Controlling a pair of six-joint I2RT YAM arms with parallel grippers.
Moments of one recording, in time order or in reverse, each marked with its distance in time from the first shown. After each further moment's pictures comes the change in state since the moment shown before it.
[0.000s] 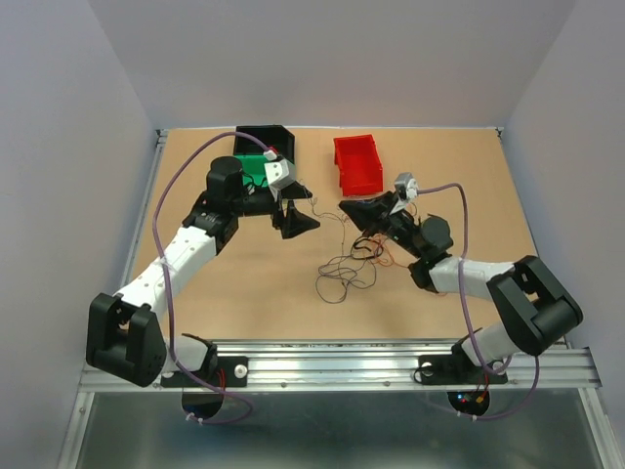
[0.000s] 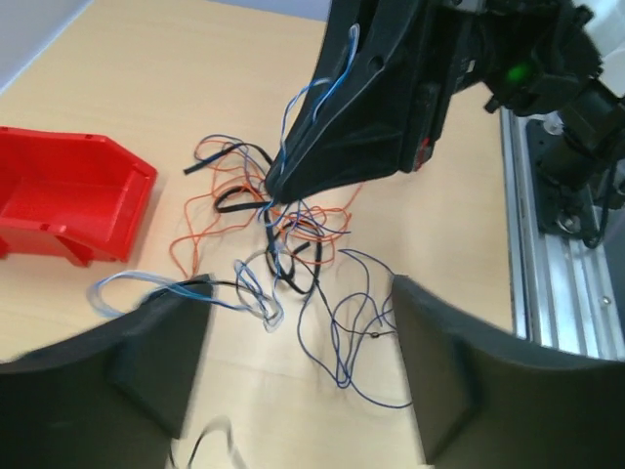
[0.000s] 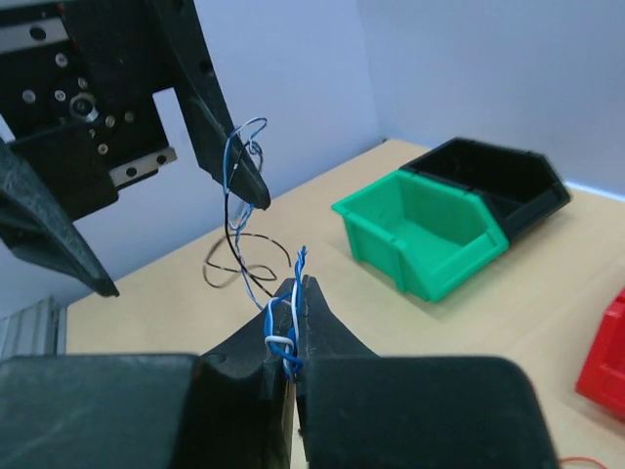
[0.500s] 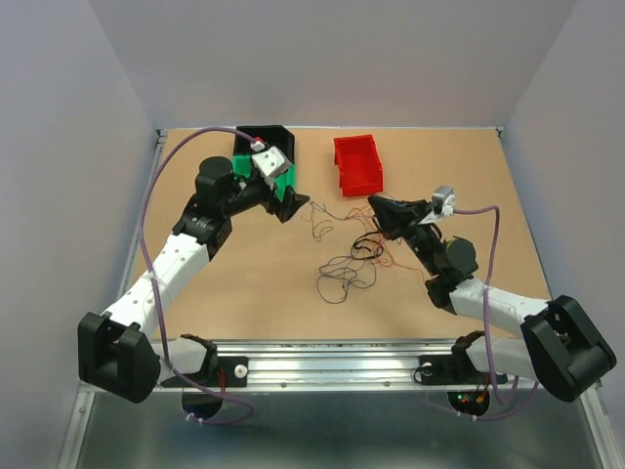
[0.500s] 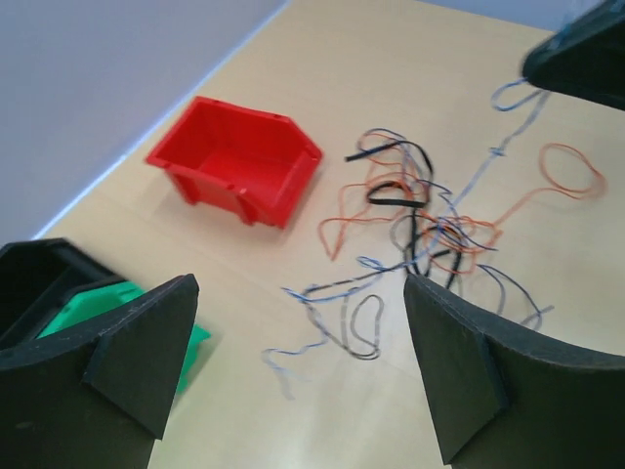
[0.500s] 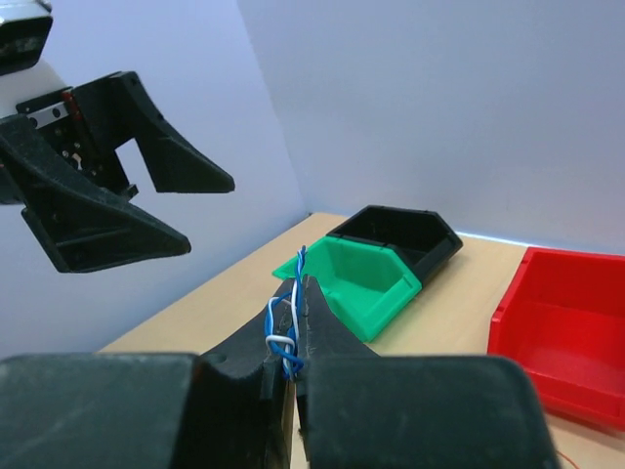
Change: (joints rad) left arm 0.001 -0.080 0.013 -0.023 -0.376 0.058; right arm 0.001 -0.280 -0.159 -0.002 0.262 -0.028
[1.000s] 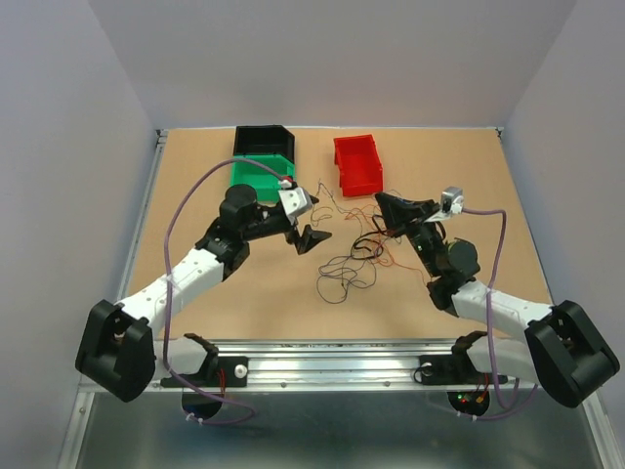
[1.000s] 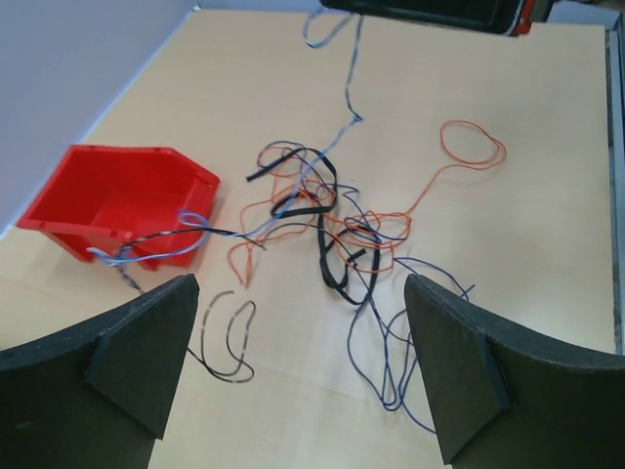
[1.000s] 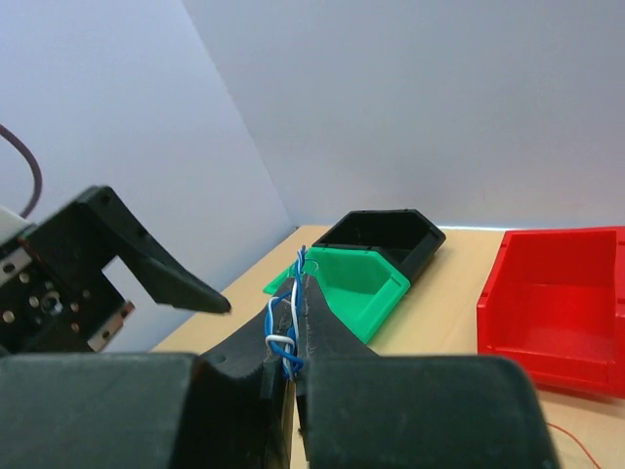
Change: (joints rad) left arm -0.134 -0.019 -0.196 0.220 0.086 0.032; right arm 0.000 -0.048 -0.015 -0.029 0.129 0.067
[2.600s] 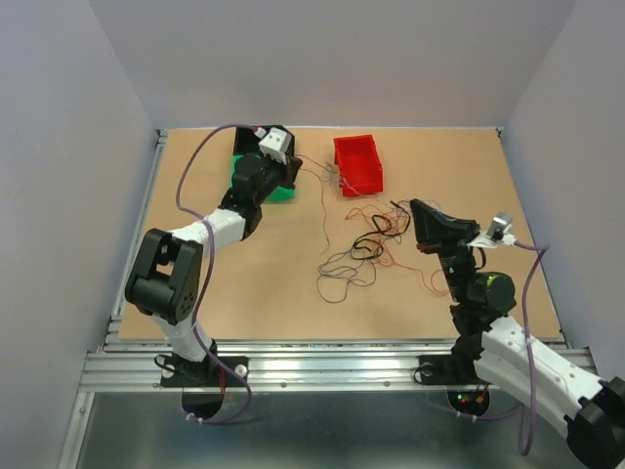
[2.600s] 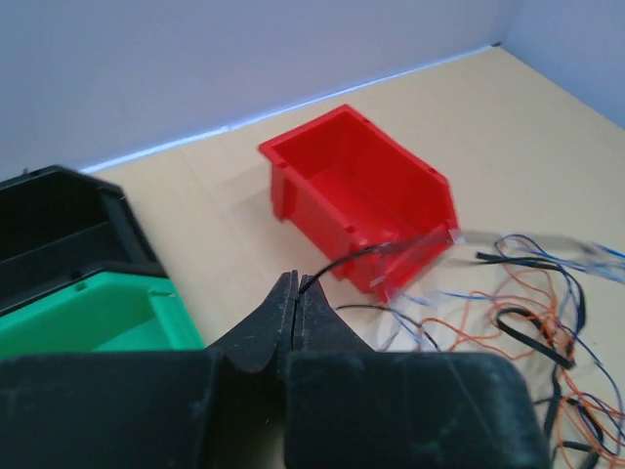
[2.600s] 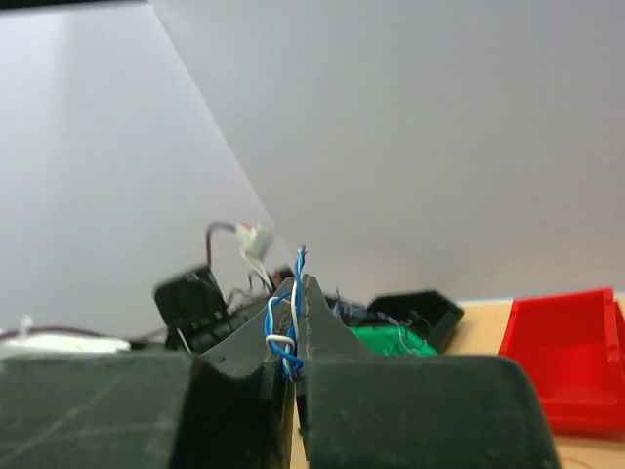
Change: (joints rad) left arm 0.090 0.461 0.192 0.367 -0.513 -0.350; right arm 0.045 -0.423 -0.089 -0.180 0.150 0.067
